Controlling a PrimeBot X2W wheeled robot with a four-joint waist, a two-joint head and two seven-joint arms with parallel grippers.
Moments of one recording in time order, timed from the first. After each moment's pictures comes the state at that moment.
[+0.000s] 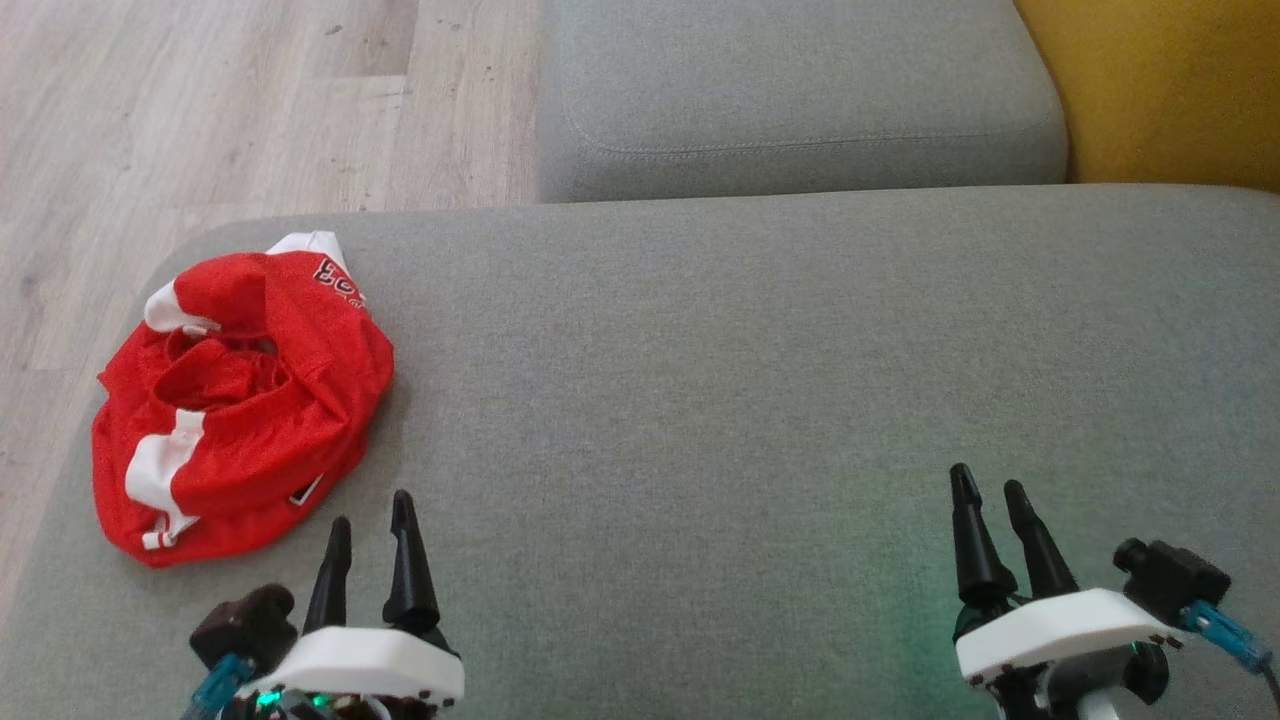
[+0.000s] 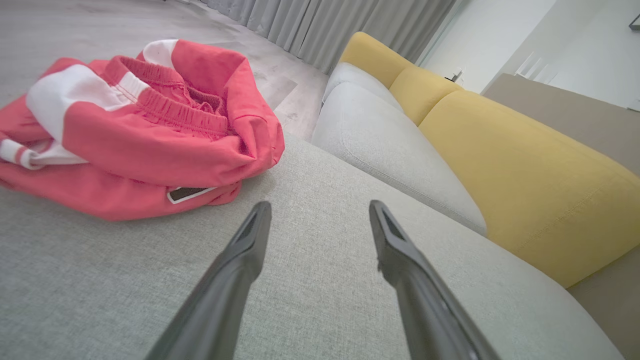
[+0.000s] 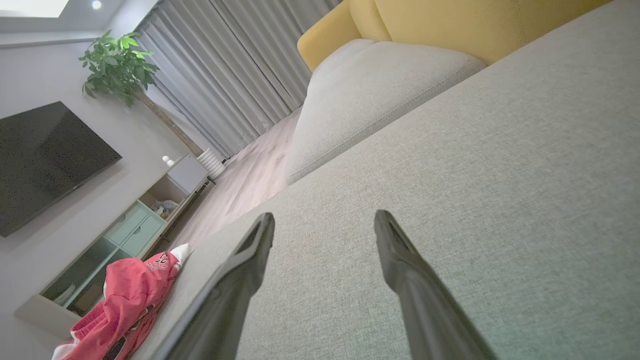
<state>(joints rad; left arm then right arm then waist) 0.03 0.07 -0.22 0.21 -0.65 0.09 -0.11 0.03 -0.04 0.10 0.29 0.63 0.12 -0.11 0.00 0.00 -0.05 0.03</state>
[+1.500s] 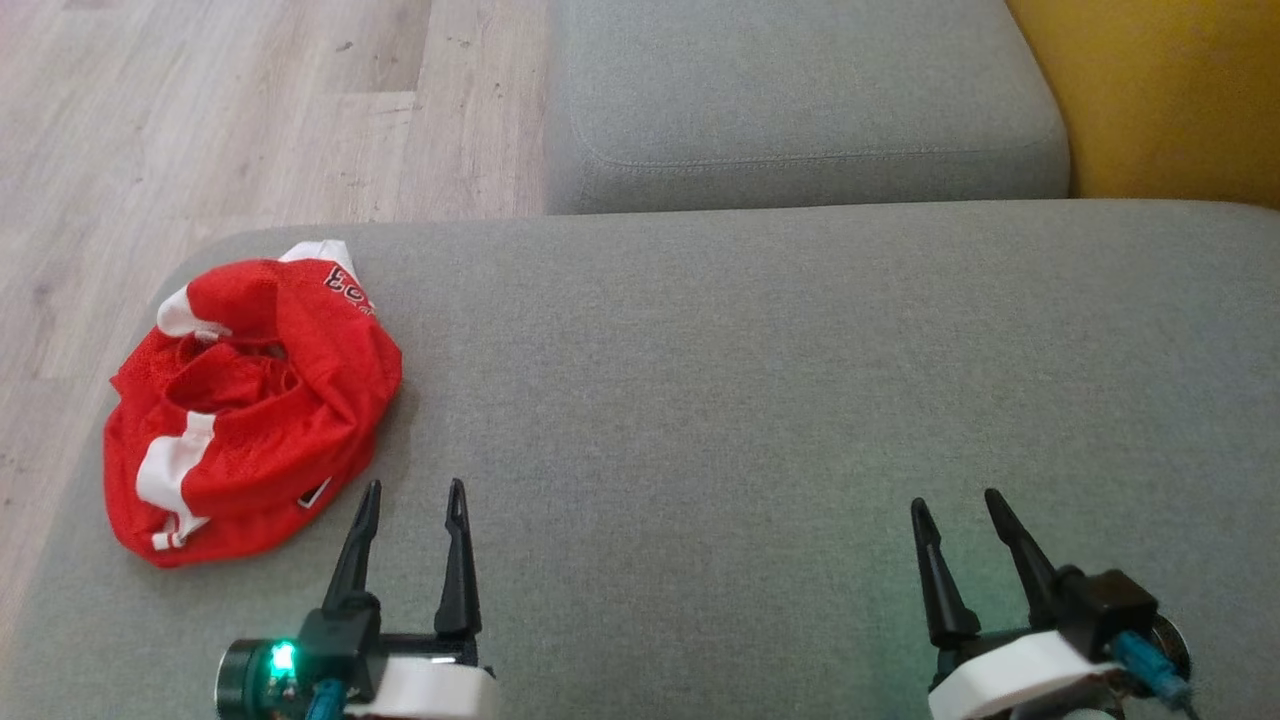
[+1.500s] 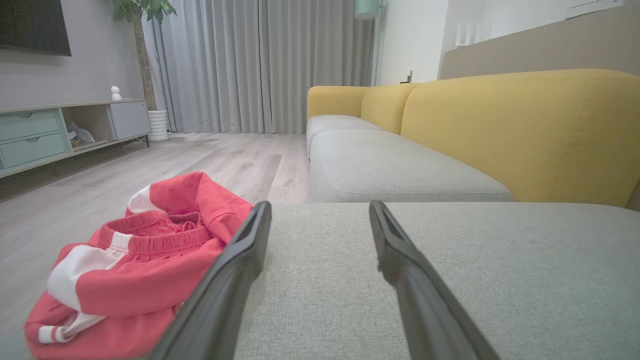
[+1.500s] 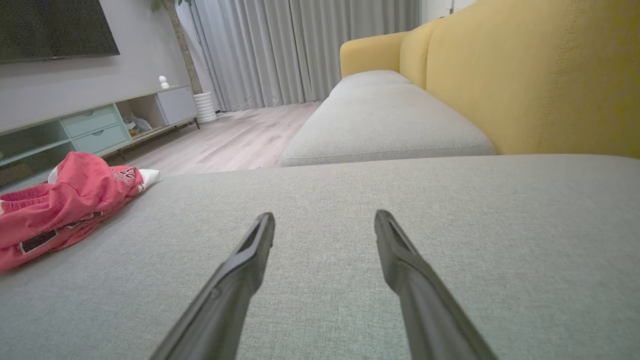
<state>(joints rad) 0.03 0.05 -0.26 0.20 -0.16 0.13 -0.23 0.07 -0.04 0.11 0.31 0.15 0.12 -0.23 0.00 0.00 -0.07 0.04</state>
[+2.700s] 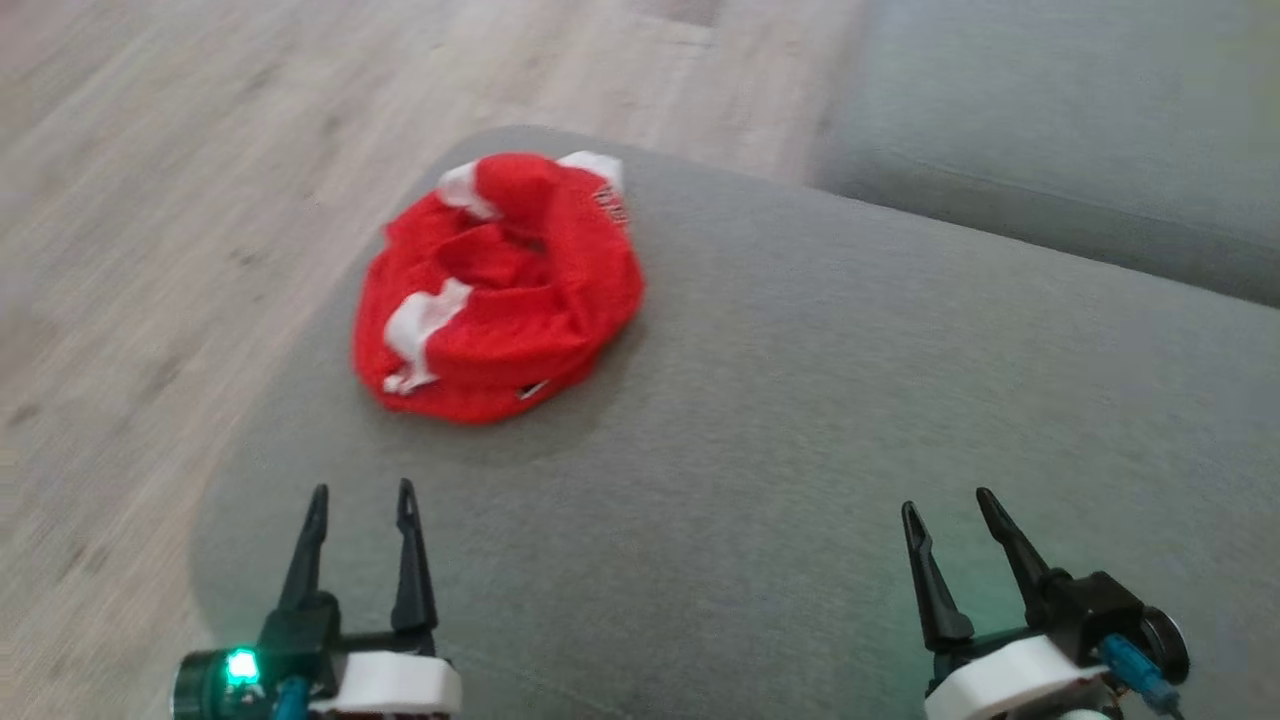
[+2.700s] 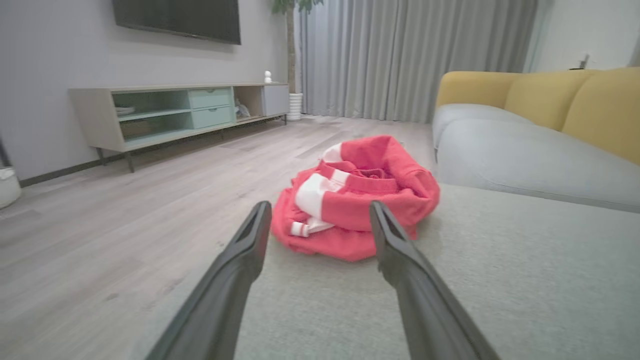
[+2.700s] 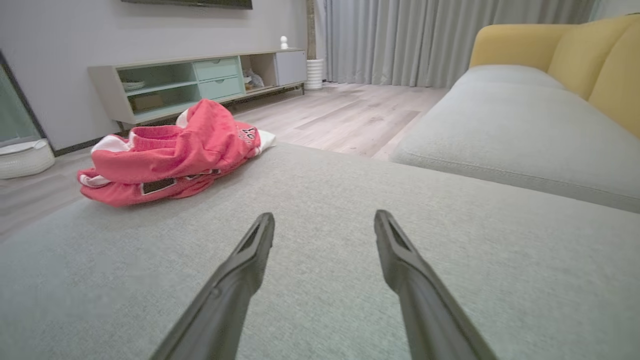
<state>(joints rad) 0.03 0.05 -0.19 0.24 -0.12 0.16 -0.25 0.07 -0.04 0.12 0.30 0.06 0.12 -0.25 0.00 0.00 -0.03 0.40</state>
